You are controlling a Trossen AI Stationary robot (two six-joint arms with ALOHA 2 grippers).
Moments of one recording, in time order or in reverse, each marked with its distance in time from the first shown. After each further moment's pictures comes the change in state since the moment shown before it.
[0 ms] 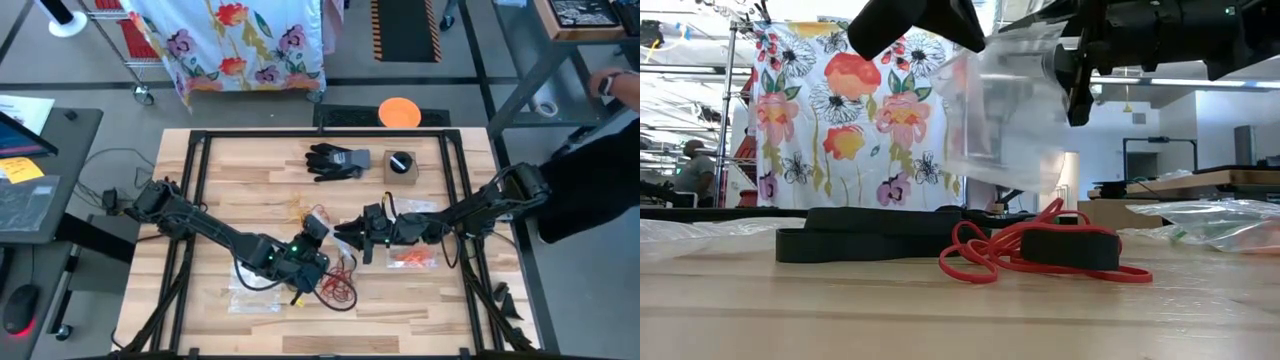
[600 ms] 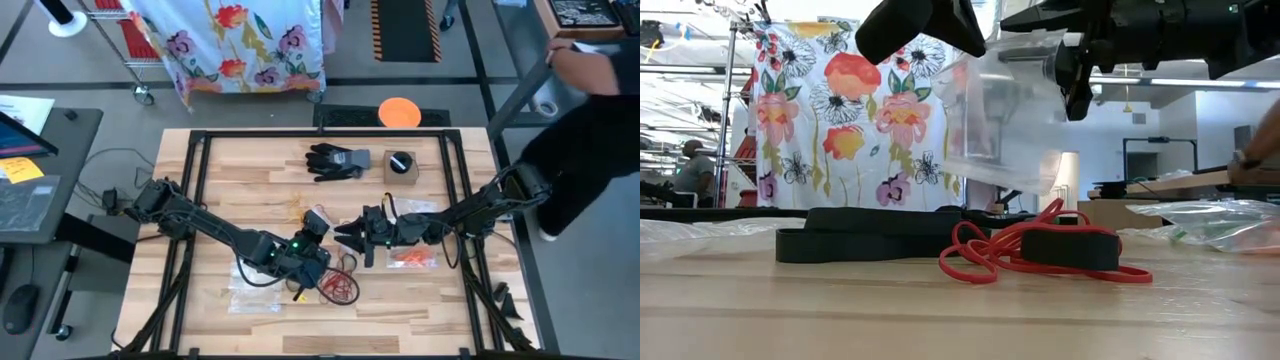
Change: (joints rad) left arm 0.018 0.000 0.000 -0.001 0.000 -0.024; right arm 0.003 -0.006 0.000 -0.002 -0.026 -0.094
